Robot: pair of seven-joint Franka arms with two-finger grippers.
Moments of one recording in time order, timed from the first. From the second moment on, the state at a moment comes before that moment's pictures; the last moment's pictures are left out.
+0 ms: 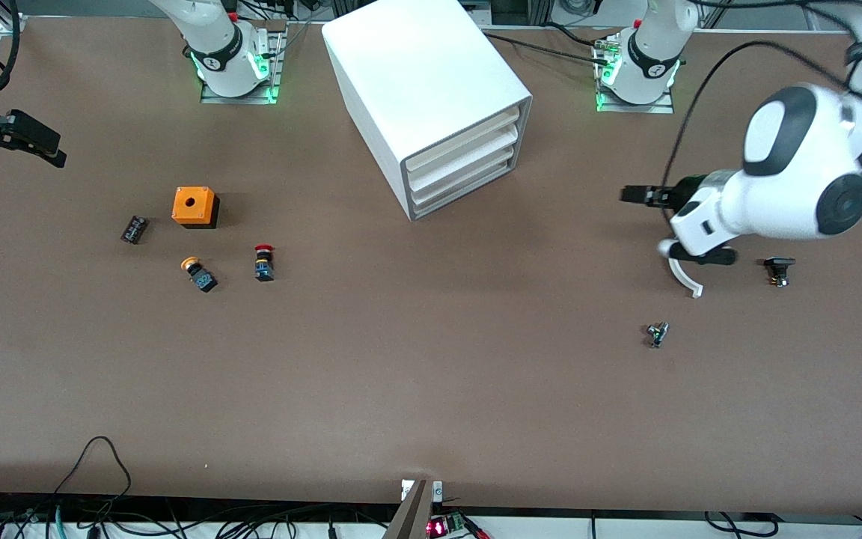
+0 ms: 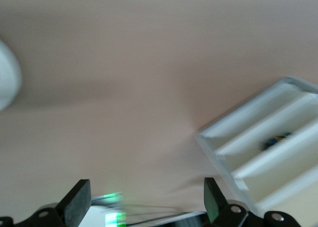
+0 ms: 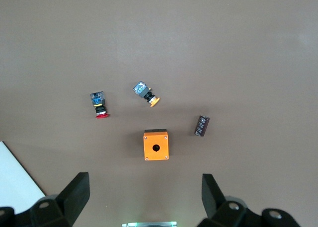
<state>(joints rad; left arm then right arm) 0.13 0.23 -0.28 -1.88 -0.38 1.63 -0.02 0.03 -0.03 -0.04 -1.57 -0.04 1.50 0.03</state>
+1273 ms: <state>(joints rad) -0.05 0.51 -0.50 -2.21 -0.94 2.15 0.36 0.14 0.03 -0.03 -1.57 -0.03 1.54 0.04</state>
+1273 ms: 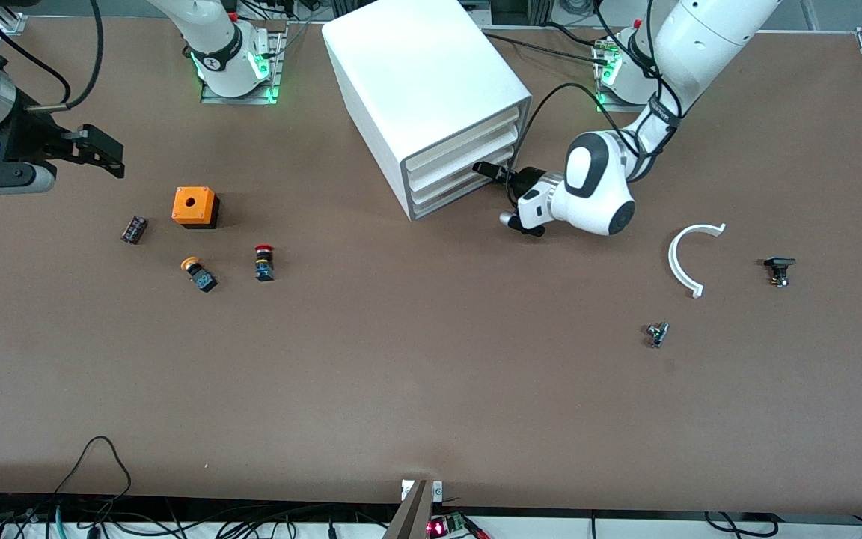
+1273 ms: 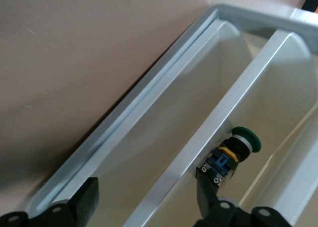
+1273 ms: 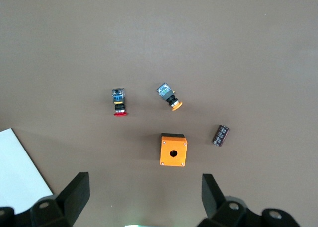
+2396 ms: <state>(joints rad) 0.02 0.49 -0.36 -2.10 -0.96 2.30 0.43 0.27 0.17 -0.02 -1.56 0.07 1.62 0.03</state>
